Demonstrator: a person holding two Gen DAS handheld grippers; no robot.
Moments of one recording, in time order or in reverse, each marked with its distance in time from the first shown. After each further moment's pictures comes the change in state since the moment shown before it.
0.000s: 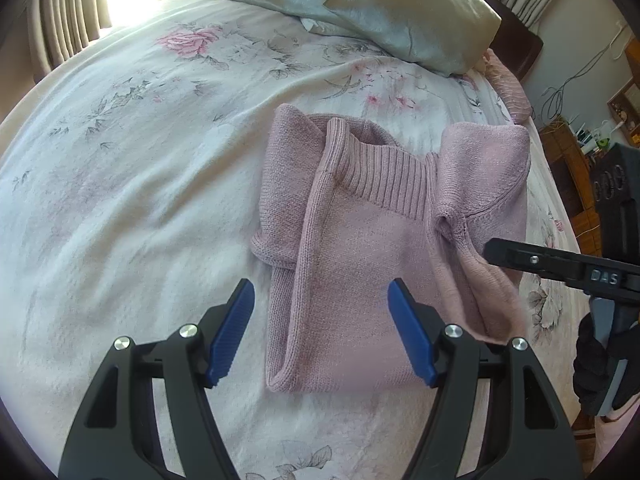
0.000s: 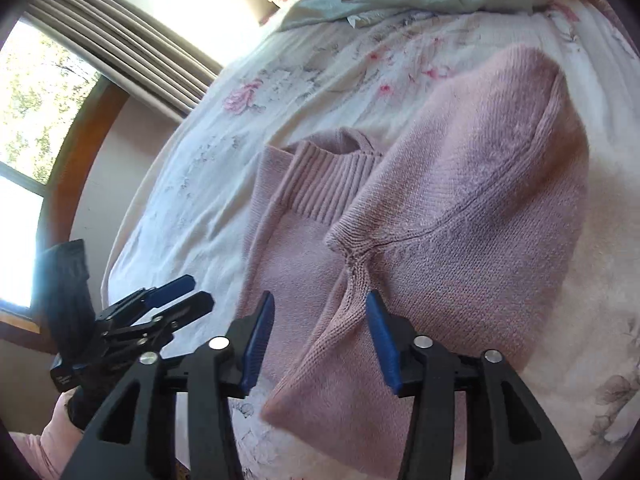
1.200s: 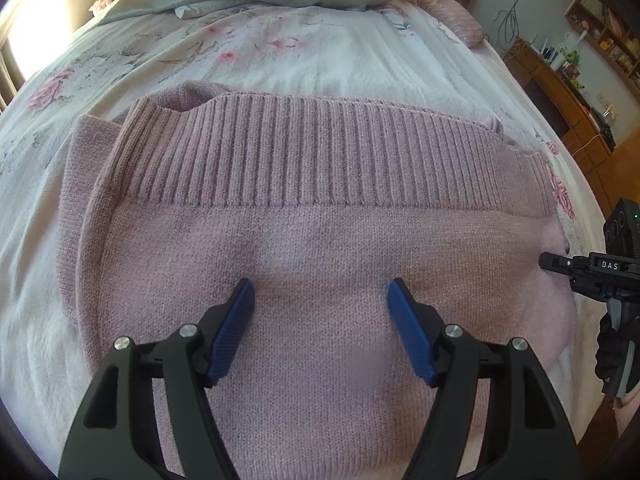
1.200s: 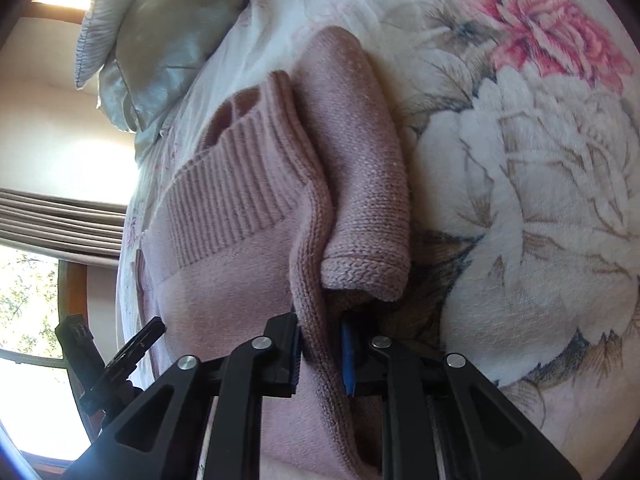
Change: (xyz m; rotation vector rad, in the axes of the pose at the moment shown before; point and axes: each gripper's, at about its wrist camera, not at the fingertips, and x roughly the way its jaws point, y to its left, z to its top) left arm 0.098 -0.111 -0.009 0.260 0.060 0.001; right arm -0.073 -0.264 -0.131 0.596 -0.188 0.010
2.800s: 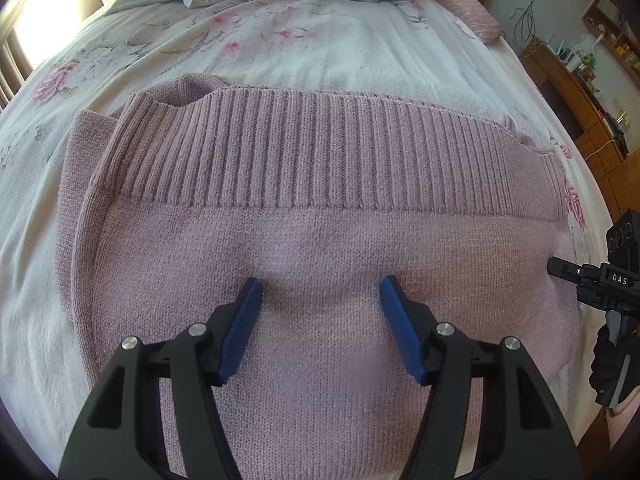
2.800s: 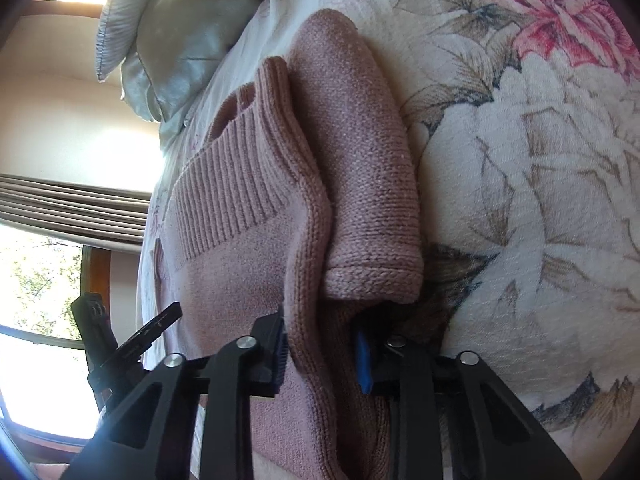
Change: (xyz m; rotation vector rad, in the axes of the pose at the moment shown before) left arm 0.021 -0.017 0.008 -0.008 0.045 0.041; right arm 0.013 -0.027 0.009 -0.030 0.043 0.131
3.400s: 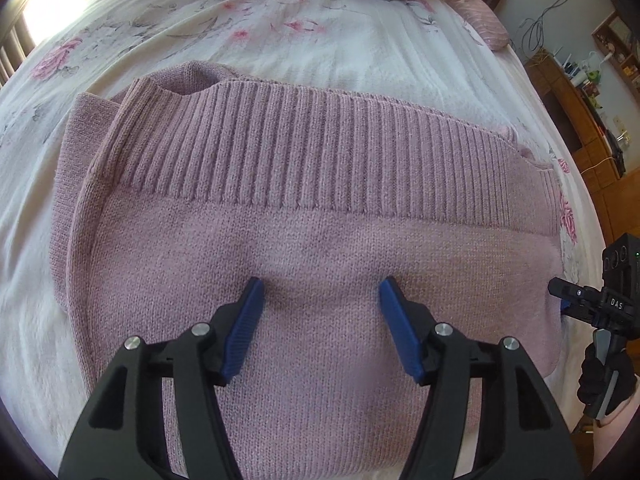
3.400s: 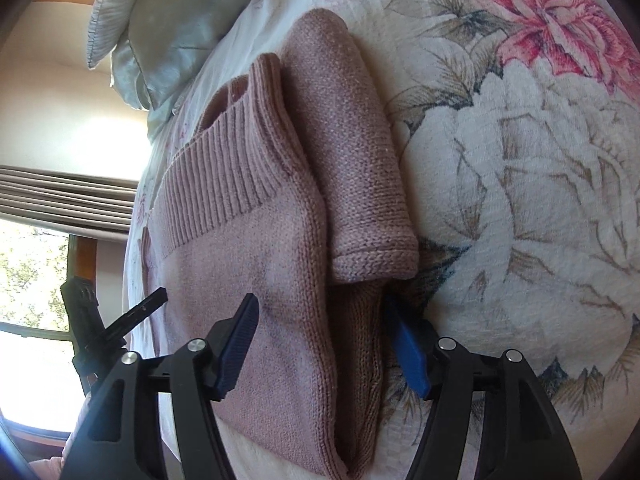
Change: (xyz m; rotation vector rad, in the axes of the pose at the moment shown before) left arm -0.001 0.006 0.005 -0.065 0.035 -0.044; right arm -0.002 -0.001 0.002 -0.012 0.041 -0.073
